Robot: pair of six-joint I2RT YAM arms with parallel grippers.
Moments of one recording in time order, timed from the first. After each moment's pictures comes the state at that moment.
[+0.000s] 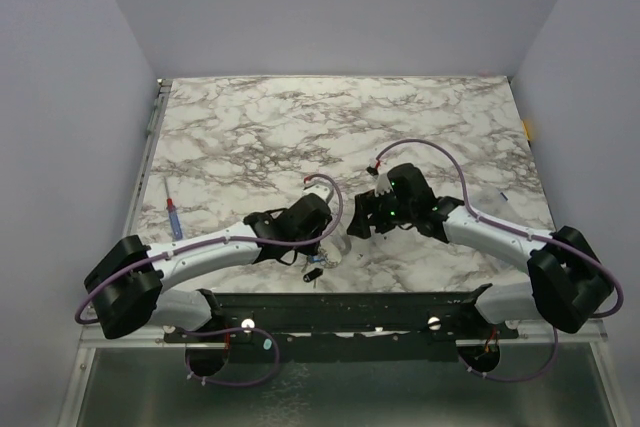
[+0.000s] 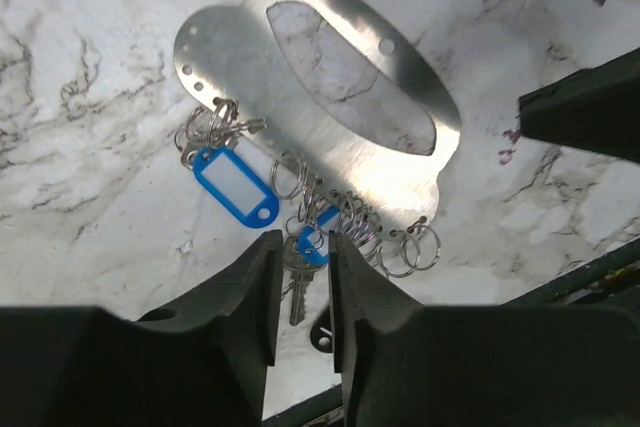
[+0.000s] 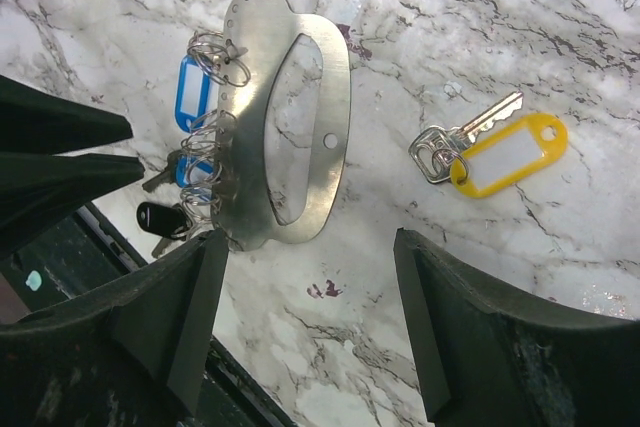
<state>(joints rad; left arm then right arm) -0.98 1.29 0.77 -0.39 -0.22 -0.52 0.66 1.34 0.68 -0.10 -0.31 0.34</state>
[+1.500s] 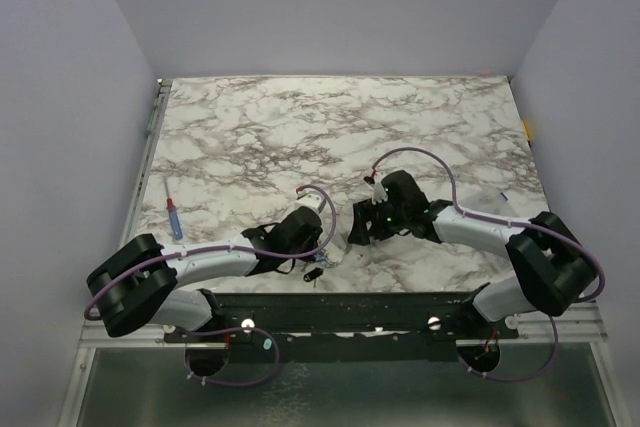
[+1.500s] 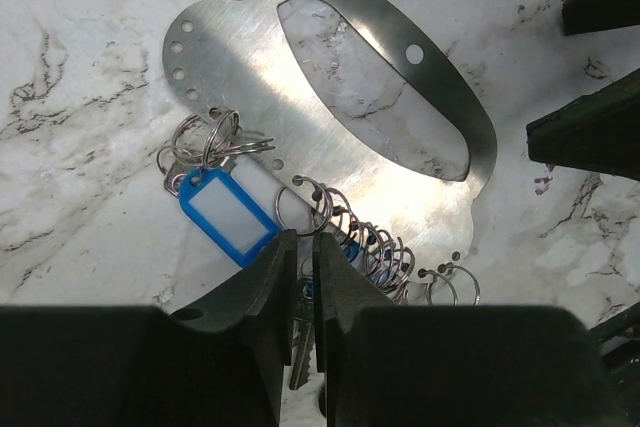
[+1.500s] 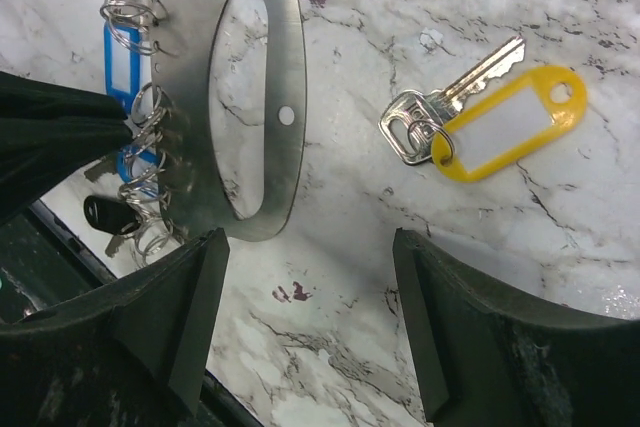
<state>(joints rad) -0.97 1.31 0.53 -0.04 -0.23 -0.54 0.66 1.45 0.64 -0.06 -0.31 0.35</state>
